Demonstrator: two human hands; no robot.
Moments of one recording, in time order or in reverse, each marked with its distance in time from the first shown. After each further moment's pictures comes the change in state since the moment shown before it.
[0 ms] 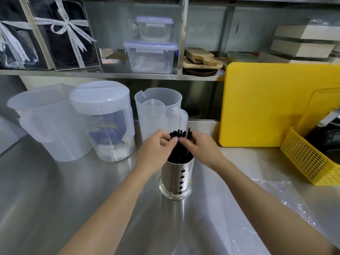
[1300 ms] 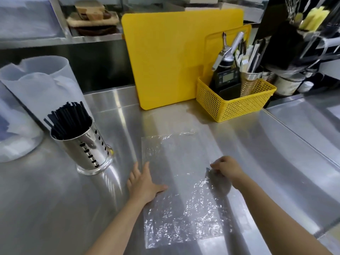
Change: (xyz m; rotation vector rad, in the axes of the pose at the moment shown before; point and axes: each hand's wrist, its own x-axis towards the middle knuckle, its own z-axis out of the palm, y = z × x) left_hand -0.135 -0.031 0.224 0.548 -0.500 -0.112; right_hand -0.250 0.254 -0.087 0.351 0.152 1.035
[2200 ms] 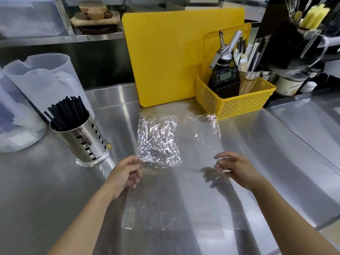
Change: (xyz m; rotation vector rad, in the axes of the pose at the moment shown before) left_hand -0.010 -0.015 -0.039 -1.042 -0.206 -0.027; right_hand -0.020 0.019 -0.052 0.545 -0.346 -0.208
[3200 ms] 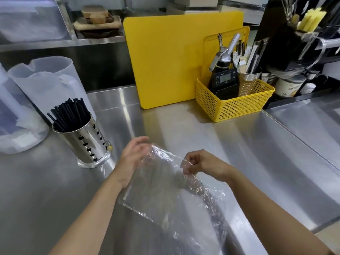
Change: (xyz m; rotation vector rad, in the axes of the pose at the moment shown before) left_hand -0.001 0.029 0.017 -0.131 -0.094 0.326; right_hand 0.011 -0.025 0.077 -0.478 -0.411 -0.063
